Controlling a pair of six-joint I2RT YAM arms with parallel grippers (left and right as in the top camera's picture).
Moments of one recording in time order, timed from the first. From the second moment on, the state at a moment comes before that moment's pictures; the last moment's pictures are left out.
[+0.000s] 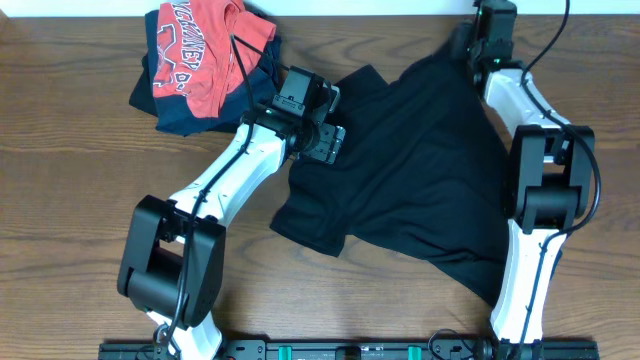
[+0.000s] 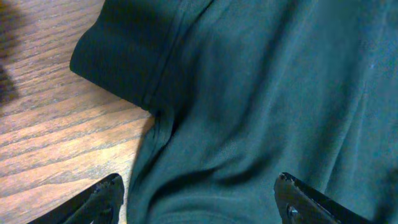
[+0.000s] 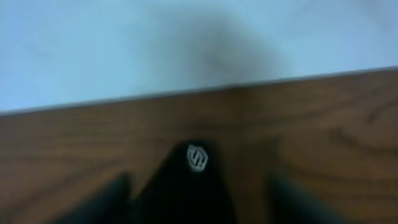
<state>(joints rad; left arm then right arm) -0.43 1.86 1.35 -0.57 0.15 -0.07 0.00 2.38 1.84 -0.06 0.12 0.11</state>
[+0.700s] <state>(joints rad) -0.43 1.88 1.35 -0.55 0.15 -0.07 -0.03 2.17 2.21 -1.56 -0.02 0.18</state>
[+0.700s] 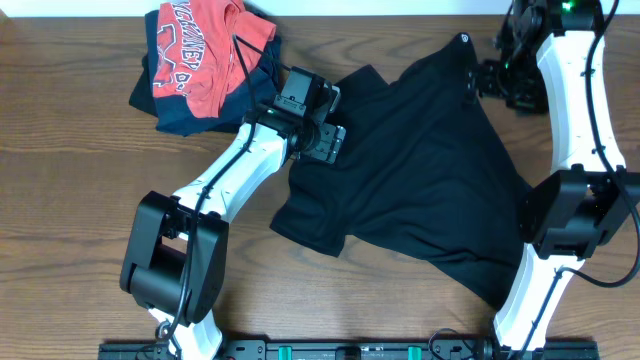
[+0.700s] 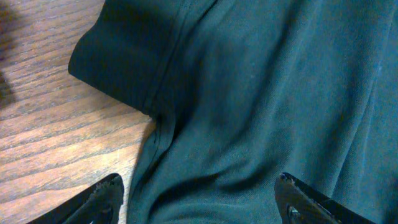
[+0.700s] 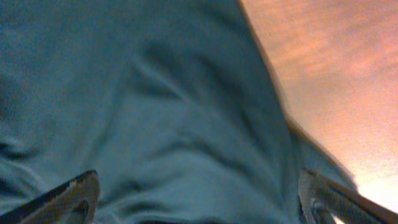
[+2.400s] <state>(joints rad) -0.43 1.88 1.35 -0.53 0.15 -0.09 -0.41 1.39 0.71 -0.78 0.03 0.30</state>
